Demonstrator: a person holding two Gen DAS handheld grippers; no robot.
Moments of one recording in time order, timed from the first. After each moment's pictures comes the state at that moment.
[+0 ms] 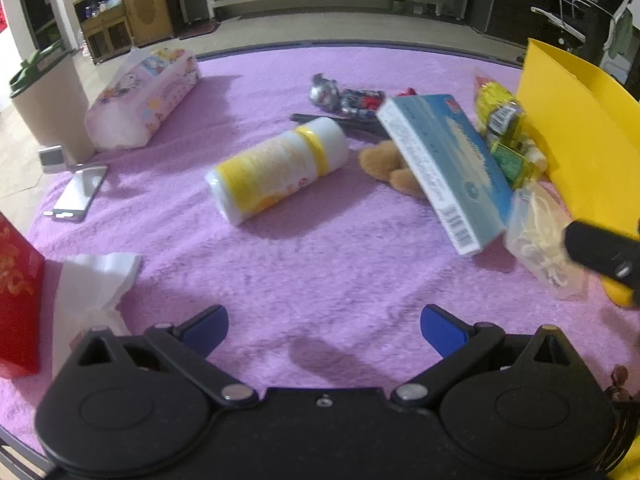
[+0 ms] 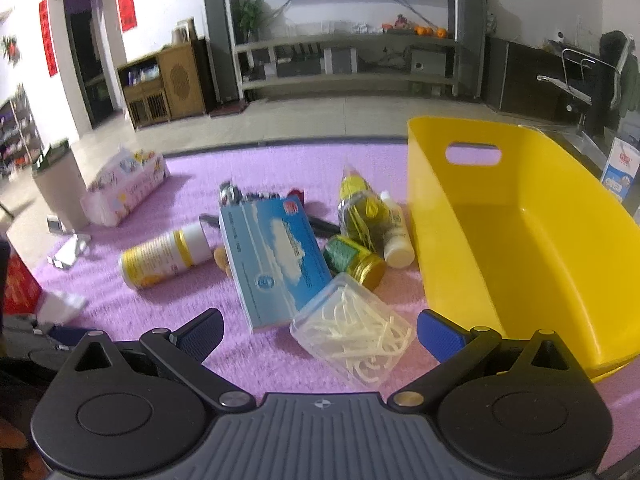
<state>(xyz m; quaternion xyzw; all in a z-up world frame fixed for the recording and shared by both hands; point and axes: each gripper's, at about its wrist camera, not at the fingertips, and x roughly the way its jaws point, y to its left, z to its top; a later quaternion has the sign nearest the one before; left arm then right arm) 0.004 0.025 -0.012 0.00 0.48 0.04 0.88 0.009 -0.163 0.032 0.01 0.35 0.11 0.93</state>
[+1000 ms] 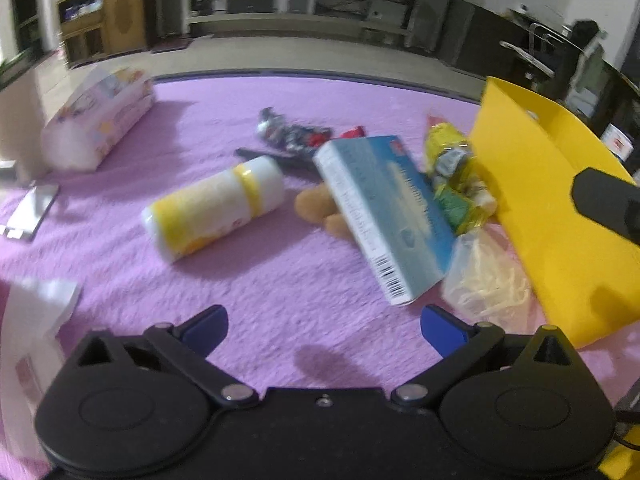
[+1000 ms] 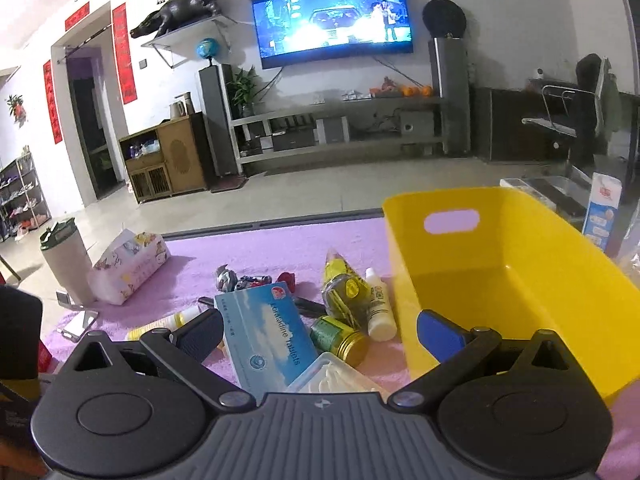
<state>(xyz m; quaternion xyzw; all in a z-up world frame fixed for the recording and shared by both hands) 0.021 0.001 -0.003 -0.05 0.45 -0.03 0.89 0.004 -0.187 0.053 0.05 0.25 0.11 0.96</state>
